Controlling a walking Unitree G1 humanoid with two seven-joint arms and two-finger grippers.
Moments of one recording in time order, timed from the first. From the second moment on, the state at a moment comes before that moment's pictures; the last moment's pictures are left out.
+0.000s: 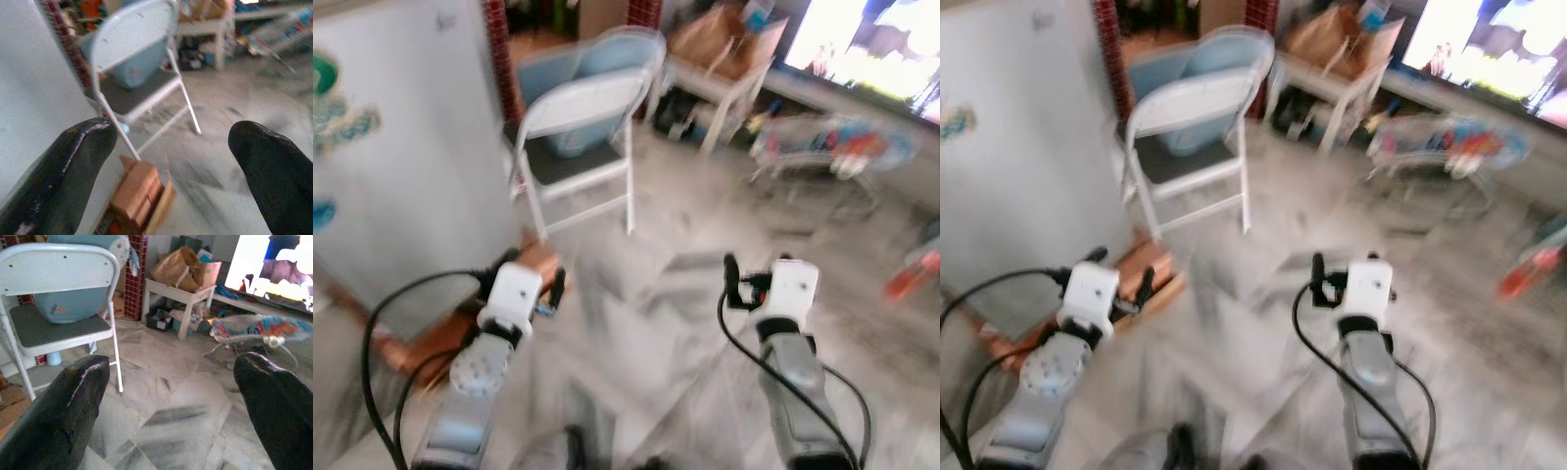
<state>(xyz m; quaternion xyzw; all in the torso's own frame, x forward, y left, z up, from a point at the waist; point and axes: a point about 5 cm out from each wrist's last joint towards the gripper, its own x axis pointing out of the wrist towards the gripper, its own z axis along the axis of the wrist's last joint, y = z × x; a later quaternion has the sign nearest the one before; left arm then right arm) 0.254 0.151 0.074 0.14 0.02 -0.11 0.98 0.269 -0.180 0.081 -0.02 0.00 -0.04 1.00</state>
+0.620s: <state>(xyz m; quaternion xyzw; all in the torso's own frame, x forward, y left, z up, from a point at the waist) 0.252 0.137 0.070 0.14 0.02 -0.13 0.98 0.265 -0.186 0.073 -0.02 0.02 -0.05 1.00</state>
